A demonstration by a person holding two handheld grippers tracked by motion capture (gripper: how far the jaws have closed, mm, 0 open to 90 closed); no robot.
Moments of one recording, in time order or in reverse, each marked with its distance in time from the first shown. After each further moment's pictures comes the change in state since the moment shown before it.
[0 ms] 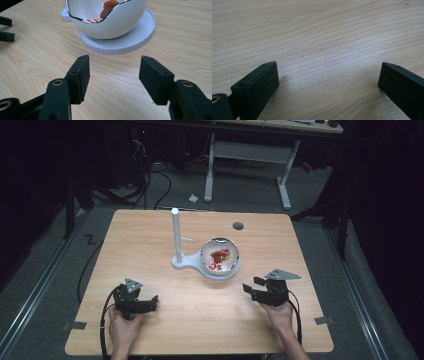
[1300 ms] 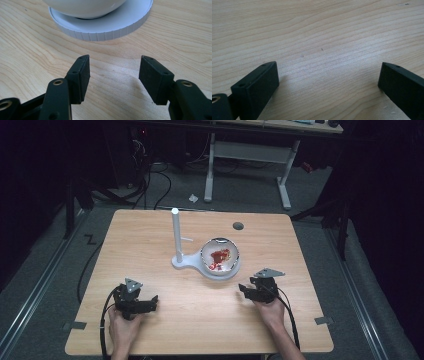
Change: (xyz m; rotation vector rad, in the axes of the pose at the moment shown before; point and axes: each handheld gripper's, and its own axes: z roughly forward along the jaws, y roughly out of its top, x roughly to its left) left arm 0.000 0.000 0.000 0.000 0.000 0.000; right arm -0.008 -0.010 0.045 0.108 -0.098 -0.029
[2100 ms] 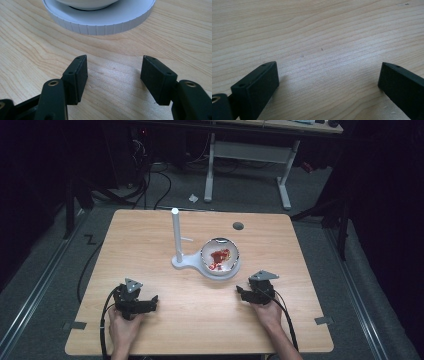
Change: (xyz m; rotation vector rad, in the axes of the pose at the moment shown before) left arm 0.000 0.000 0.000 0.000 0.000 0.000; right arm 0.007 -0.006 0.012 0.005 -0.050 -0.055
